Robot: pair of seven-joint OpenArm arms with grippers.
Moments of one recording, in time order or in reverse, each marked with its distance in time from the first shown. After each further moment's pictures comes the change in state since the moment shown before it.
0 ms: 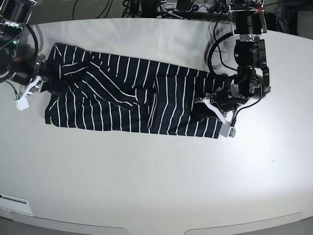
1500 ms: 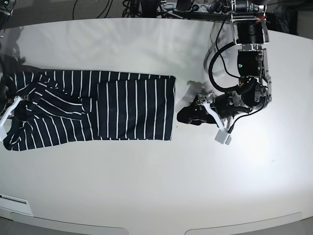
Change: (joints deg) left arm -5.7 -0.7 0.0 -1.2 -12.9 -6.9 9.7; right arm 4.4 13.5 -2.4 20.9 -30.2 -8.3 7.0
